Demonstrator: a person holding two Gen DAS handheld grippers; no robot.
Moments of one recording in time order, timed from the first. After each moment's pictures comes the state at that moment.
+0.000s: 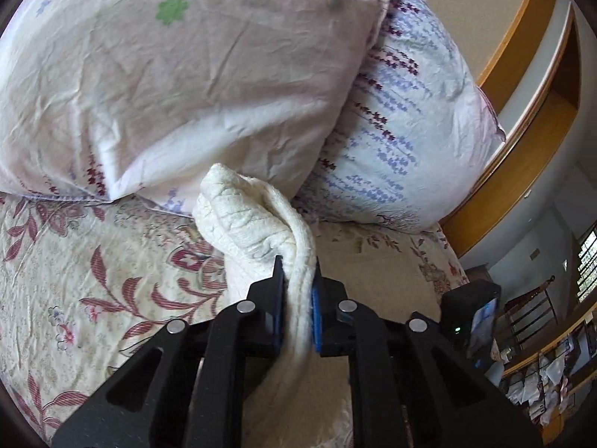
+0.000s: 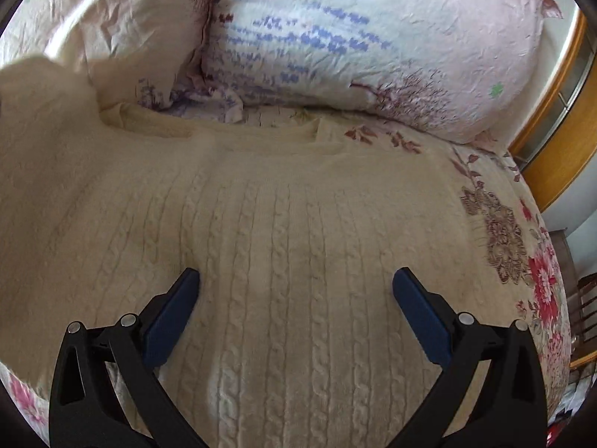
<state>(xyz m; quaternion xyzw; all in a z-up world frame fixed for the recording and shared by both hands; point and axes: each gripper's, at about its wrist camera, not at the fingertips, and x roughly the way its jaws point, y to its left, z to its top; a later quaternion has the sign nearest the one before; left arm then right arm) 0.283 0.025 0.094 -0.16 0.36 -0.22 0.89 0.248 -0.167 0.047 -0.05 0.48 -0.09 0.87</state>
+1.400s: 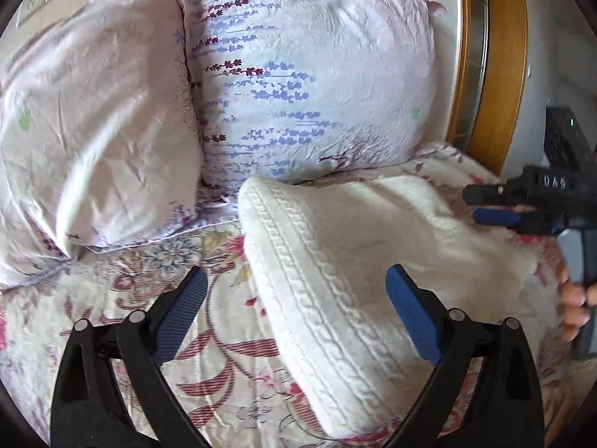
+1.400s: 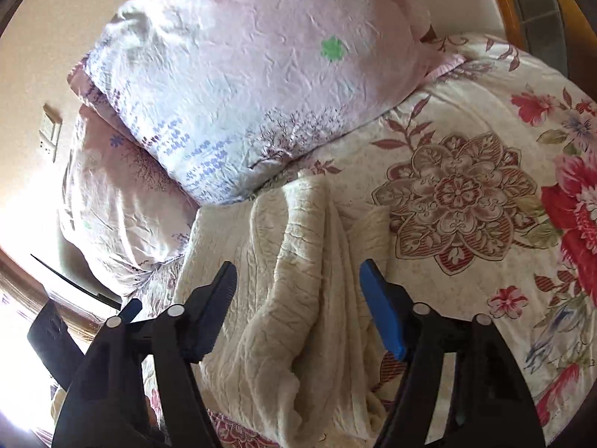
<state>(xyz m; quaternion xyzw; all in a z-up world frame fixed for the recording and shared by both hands) 0.227 -0.111 0.046 0.11 0.30 -0.18 0.93 0.209 -0.383 0.075 0.31 0.41 0.06 0.85</state>
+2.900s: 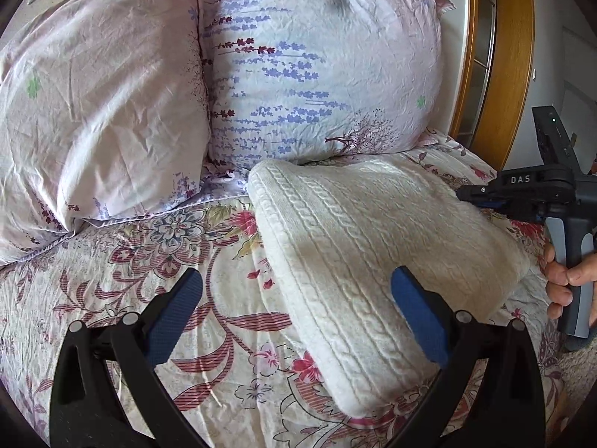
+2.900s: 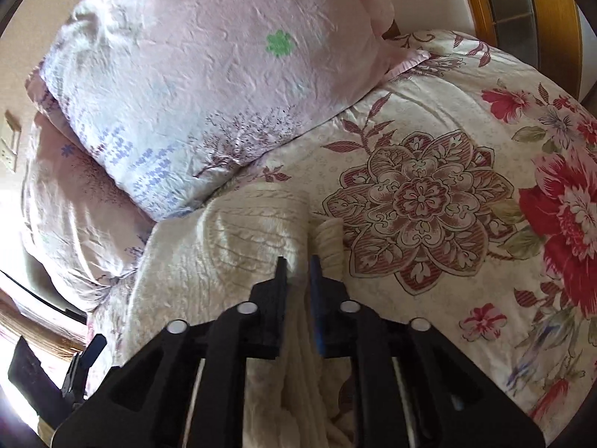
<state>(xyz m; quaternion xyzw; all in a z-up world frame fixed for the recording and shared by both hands) 0.228 -0.092 0.047 0.06 0.32 -0.20 0.92 0.213 -0.398 0.066 0.30 0.41 0.00 0.86</state>
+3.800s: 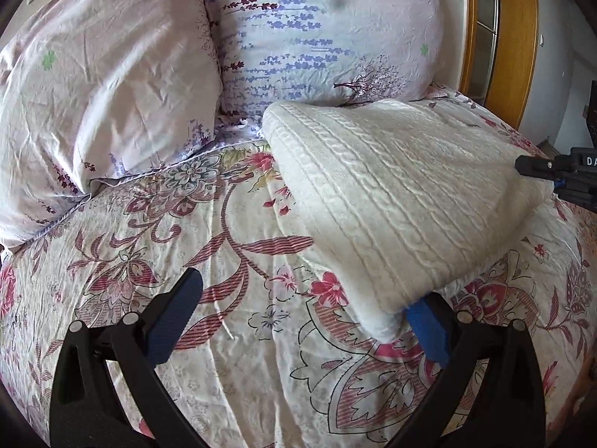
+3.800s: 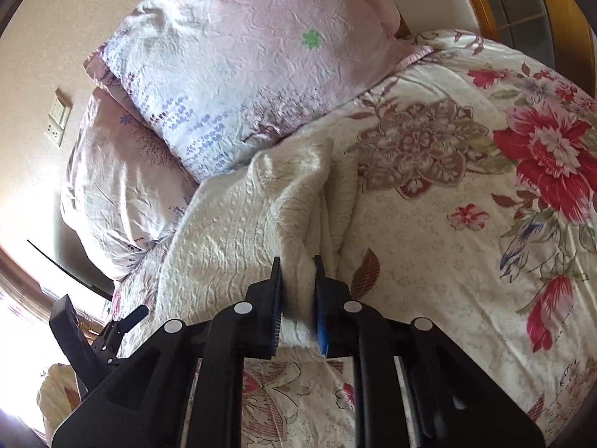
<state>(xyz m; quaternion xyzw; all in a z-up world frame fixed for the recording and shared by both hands) 0.202 -0.087 0.007 0.11 0.37 -0.16 0.91 0.142 -0.378 0.057 0.30 0.40 0.05 0.87</state>
